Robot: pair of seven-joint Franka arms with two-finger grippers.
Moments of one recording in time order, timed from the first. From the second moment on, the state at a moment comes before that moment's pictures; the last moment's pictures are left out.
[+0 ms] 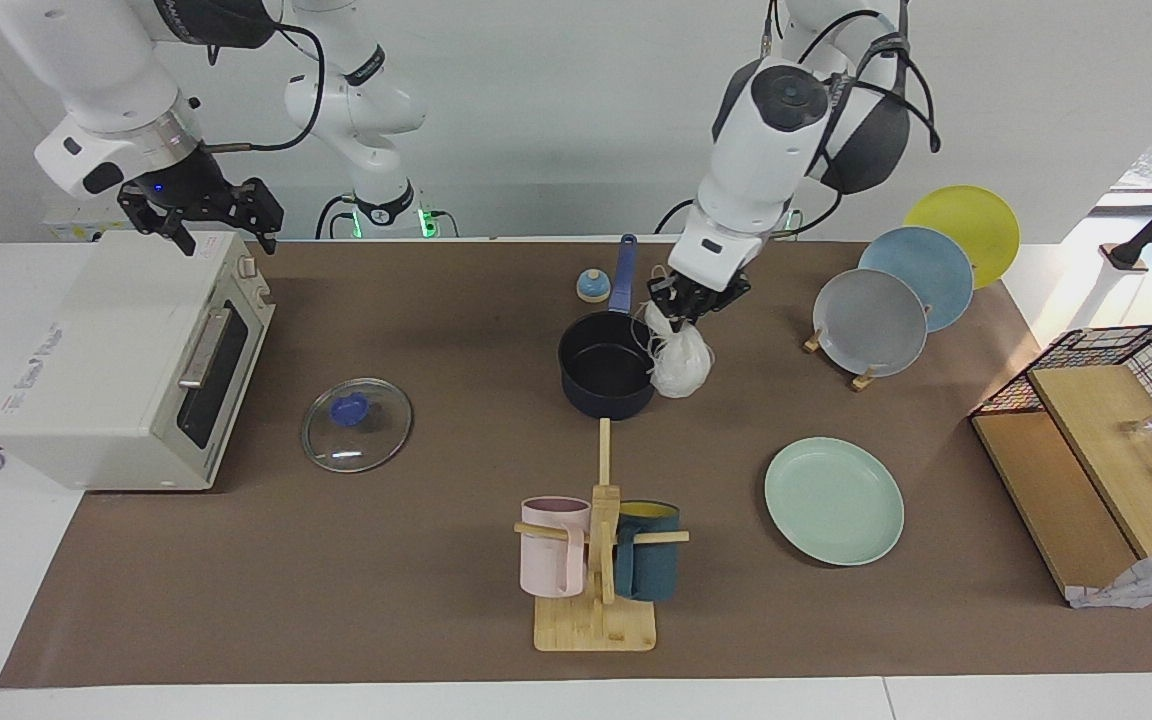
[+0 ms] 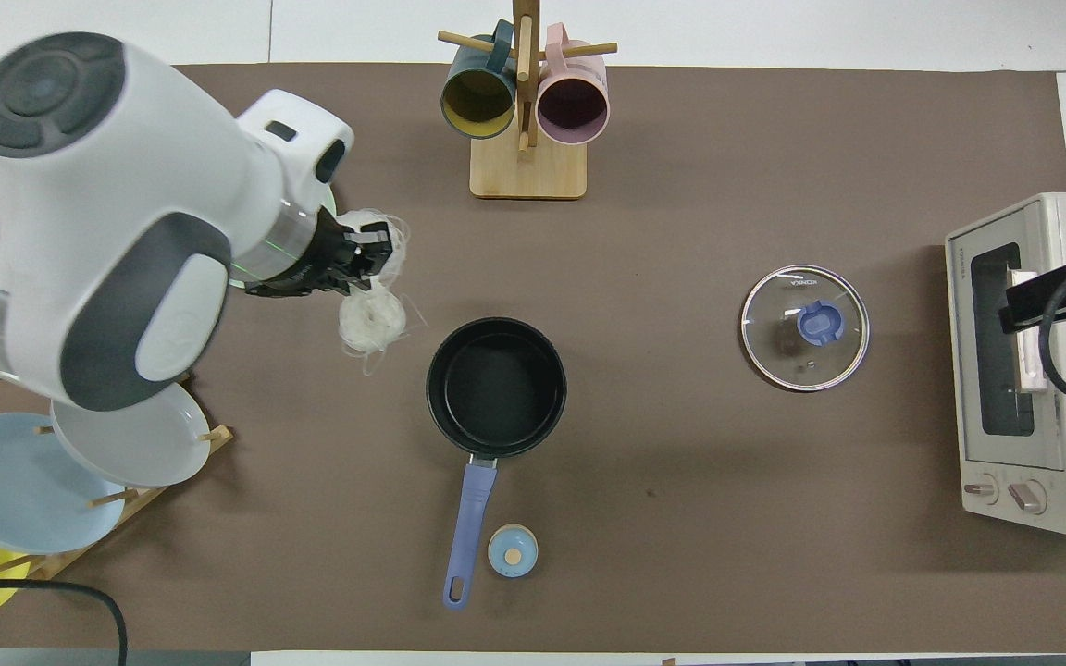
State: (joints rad) left arm -0.28 0.17 -0.12 -1.56 -0.11 1.74 -0.56; right arm -0.01 0.00 -0.03 -1.53 -0.03 1.40 -0.06
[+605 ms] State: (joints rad) left arm -0.03 0.29 -0.12 -1.57 -0.10 1.93 -0.16; right arm -0.01 0.00 -0.03 -1.53 -0.03 1.40 -0.06
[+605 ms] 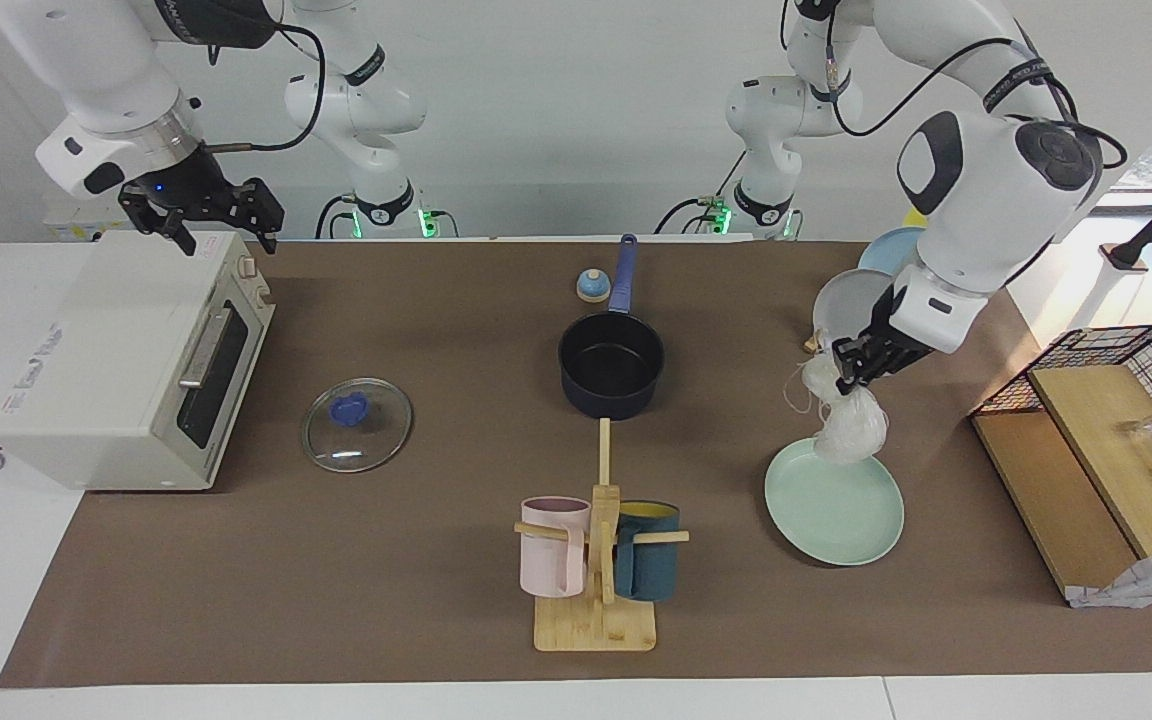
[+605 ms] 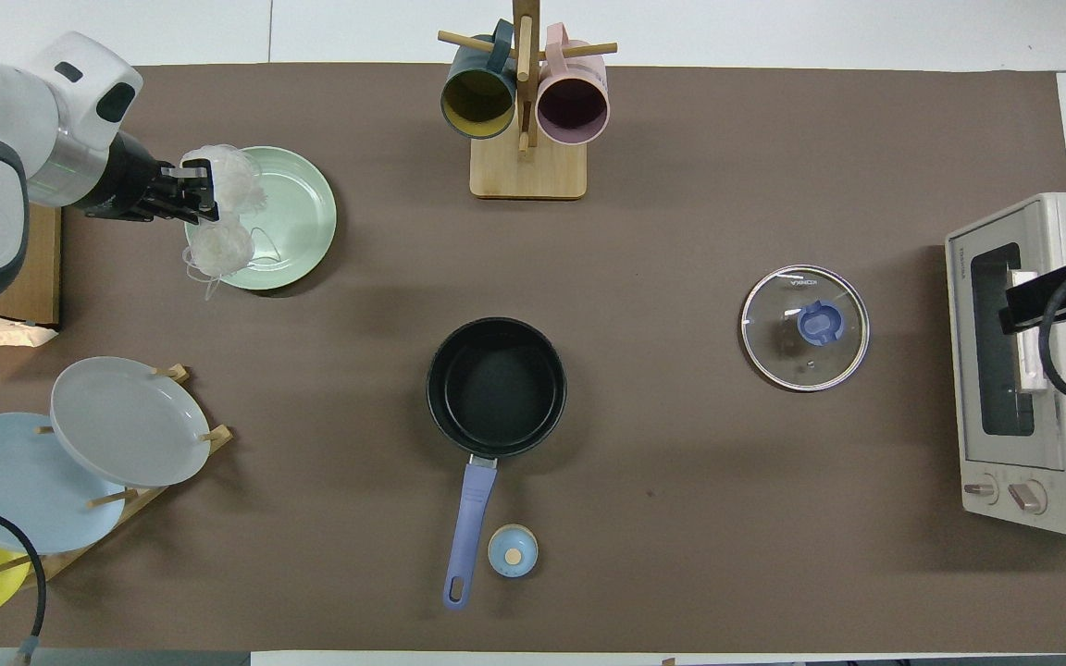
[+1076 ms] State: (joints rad) left arm -0.02 0.42 -0.12 -1.64 -0.06 2.13 -0.06; right arm -0.01 0.00 -0.03 -1.53 -0.03 1.40 -0.06
